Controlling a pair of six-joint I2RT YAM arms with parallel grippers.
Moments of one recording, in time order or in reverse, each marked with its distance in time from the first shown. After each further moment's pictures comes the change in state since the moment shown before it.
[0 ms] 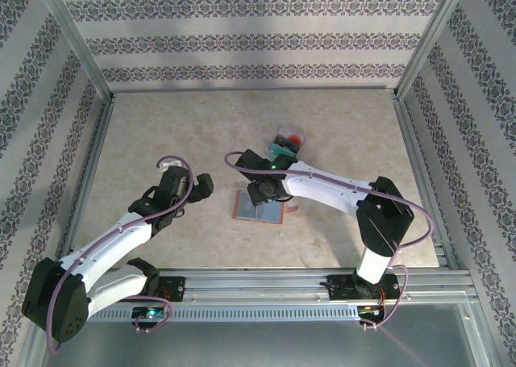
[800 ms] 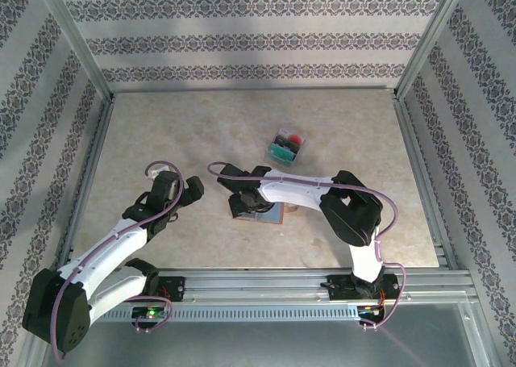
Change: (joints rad) left arm 0.077 -0.062 -0.070 -0.009 0.011 -0.060; right arm 0.068 0.196 0.043 0.120 -0.095 0.142
